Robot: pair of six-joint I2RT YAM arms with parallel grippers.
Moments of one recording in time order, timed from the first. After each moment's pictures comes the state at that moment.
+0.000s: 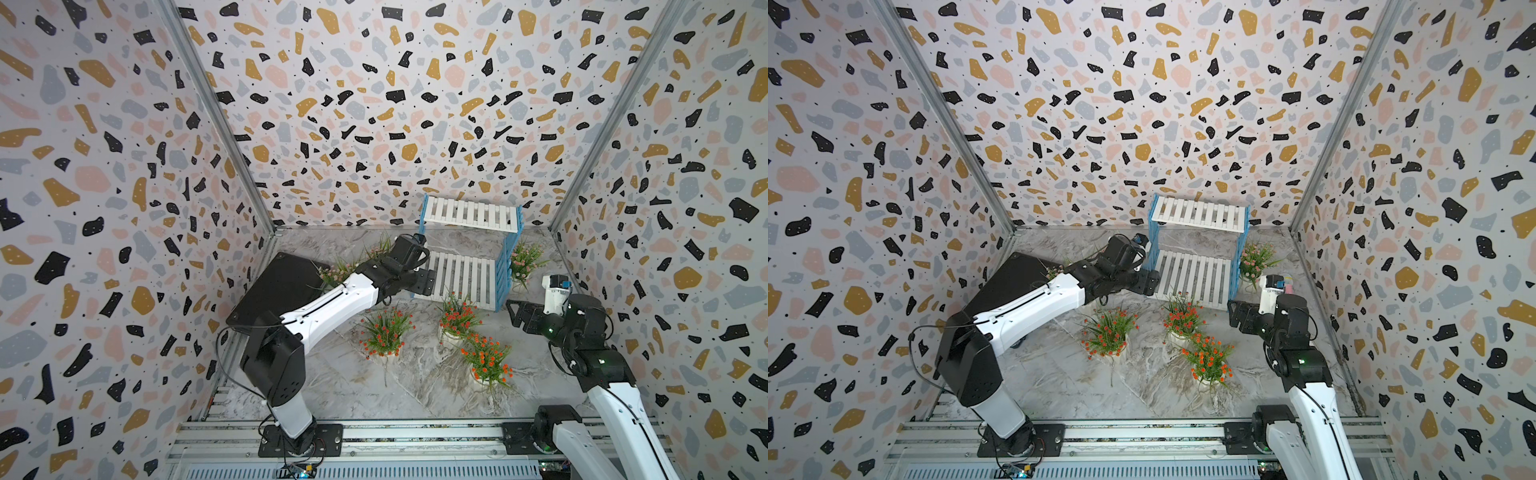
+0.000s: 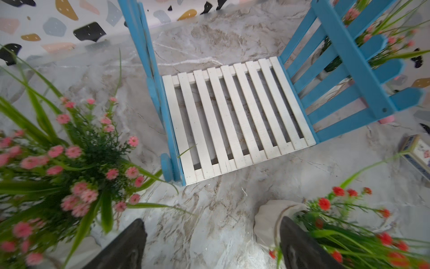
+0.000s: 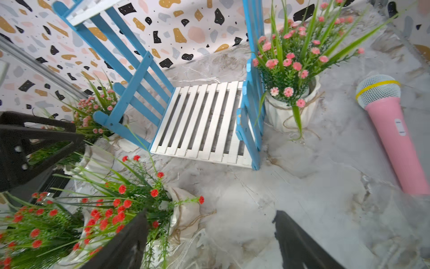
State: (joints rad) left arm -0.72 1.65 1.45 -0.53 -0.05 -0.24; right arm 0.06 0.68 0.70 -0.54 -0.29 0.29
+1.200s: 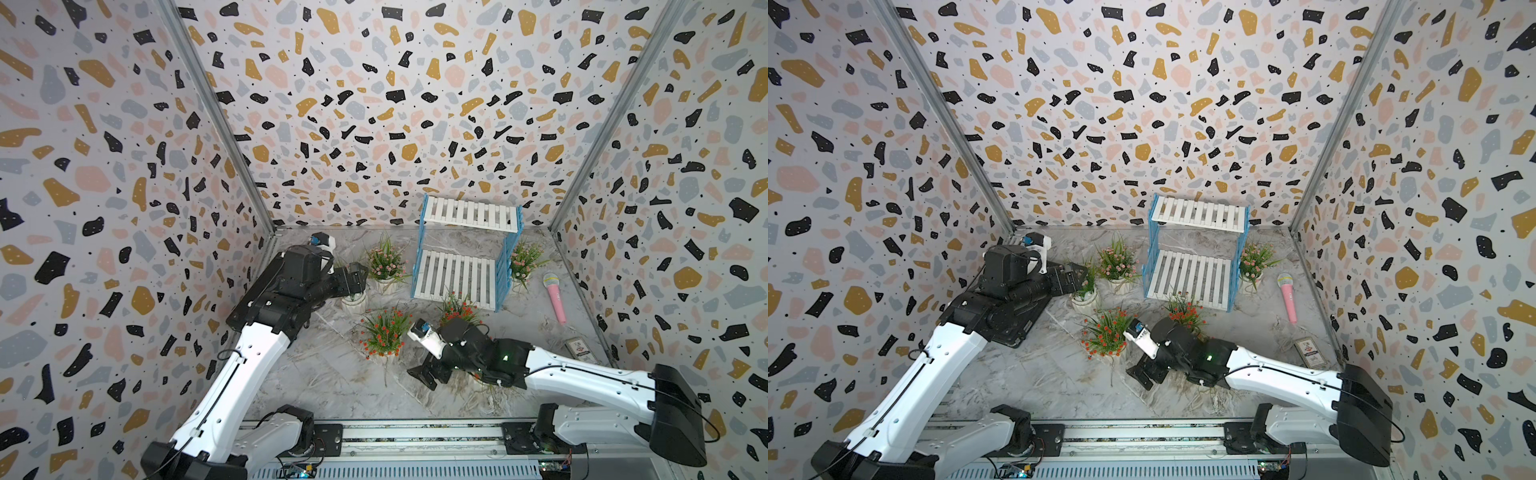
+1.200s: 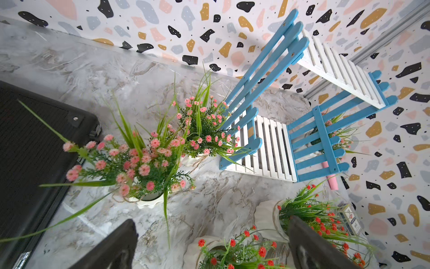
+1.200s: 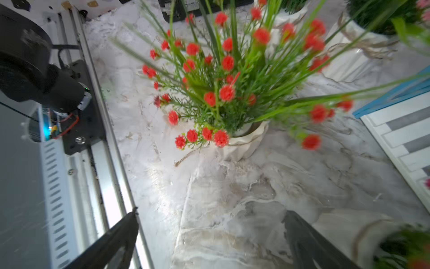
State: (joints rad) left arm -0.28 1.05 1.12 -0.64 0.17 -0.43; right arm 1.13 1.22 0.70 -0.19 -0.01 0.08
